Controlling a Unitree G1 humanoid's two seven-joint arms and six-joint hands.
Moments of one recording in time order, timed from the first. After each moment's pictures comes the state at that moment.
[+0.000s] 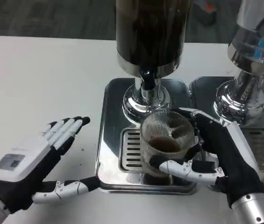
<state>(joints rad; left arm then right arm) 0.13 0.68 -0.05 0.25 0.61 -0.66 0.09 0.29 -0.09 0.21 -0.39 -0.36 0.05 0.03</state>
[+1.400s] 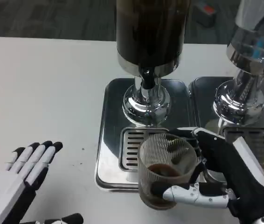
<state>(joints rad) 0.54 0.65 0.10 -0.07 0.76 -0.52 0.26 0.46 -0.15 0.22 -0.59 -0.33 0.10 0.11</state>
